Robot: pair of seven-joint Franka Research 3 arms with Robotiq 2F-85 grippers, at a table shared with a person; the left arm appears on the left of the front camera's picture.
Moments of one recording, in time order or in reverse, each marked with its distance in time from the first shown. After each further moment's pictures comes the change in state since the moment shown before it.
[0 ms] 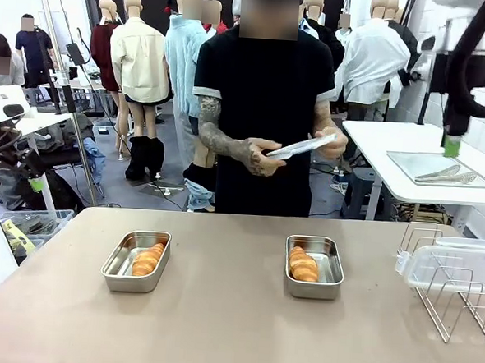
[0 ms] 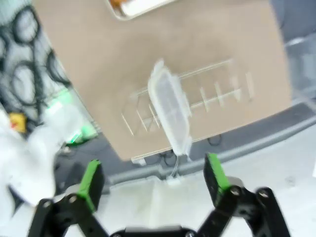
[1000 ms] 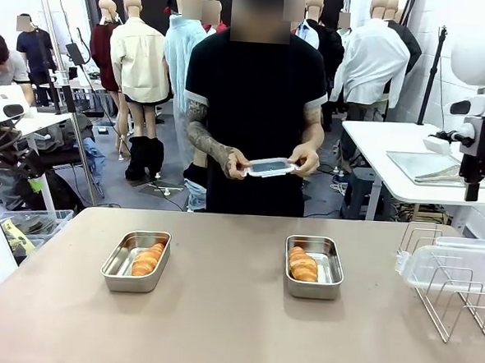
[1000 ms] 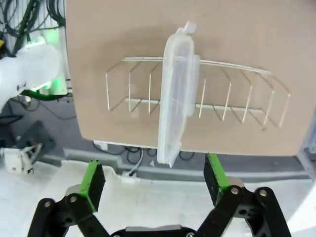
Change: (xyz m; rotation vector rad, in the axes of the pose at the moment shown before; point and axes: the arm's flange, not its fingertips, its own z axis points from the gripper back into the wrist) left arm 0.000 0.000 0.000 0.000 0.000 0.000; right arm -0.063 -0.026 -0.104 0.056 -0.003 0.399
